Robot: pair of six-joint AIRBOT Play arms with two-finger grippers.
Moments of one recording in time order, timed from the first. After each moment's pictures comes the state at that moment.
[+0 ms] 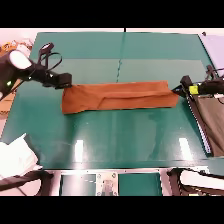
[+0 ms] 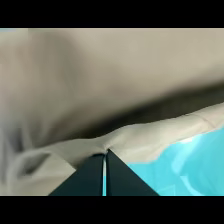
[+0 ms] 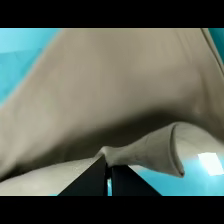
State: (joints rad) left arm -0.10 -1.40 1.36 1.14 -1.11 -1.49; right arm -0.37 -1.43 1.16 -0.88 1.10 1.59
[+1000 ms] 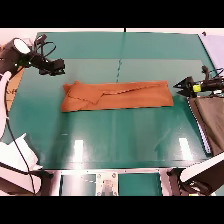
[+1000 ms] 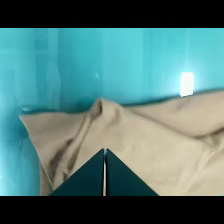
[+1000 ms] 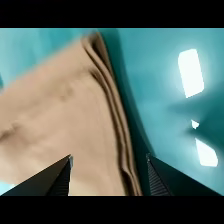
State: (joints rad) left arm 0.02 -1.70 1.70 1.14 -1.16 -1.49; right arm -0.54 -1.95 1.60 -0.78 1.38 1.23
